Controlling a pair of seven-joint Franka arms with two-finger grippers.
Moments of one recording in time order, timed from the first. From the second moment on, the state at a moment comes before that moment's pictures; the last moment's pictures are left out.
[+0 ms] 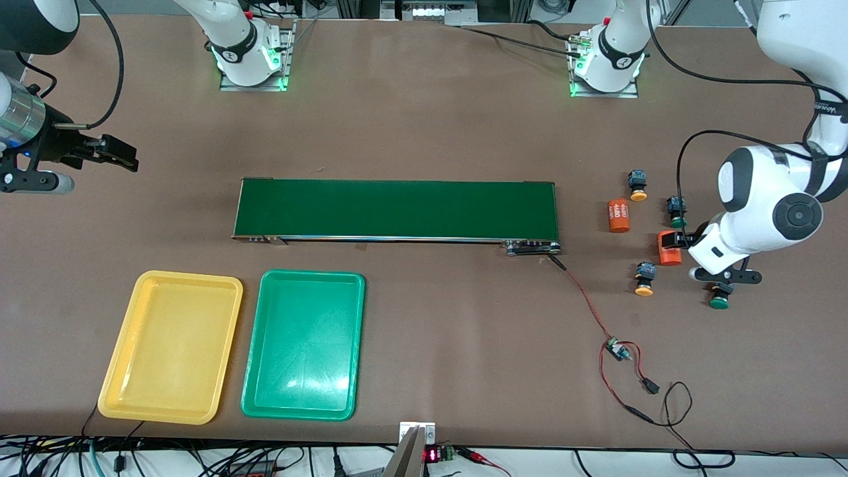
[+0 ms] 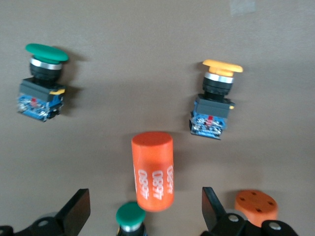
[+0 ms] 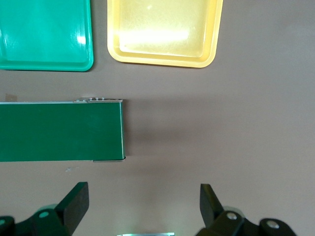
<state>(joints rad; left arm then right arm) 0.14 0.42 -0.02 -1.98 0.15 2.26 0.08 0.08 0.02 -0.07 -1.69 -0.05 1.59 0.04</state>
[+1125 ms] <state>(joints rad) 0.18 0.48 -0.03 -2.00 0.15 2.38 0.24 0.08 0.02 -0.07 -1.69 -0.05 1.58 0.04</state>
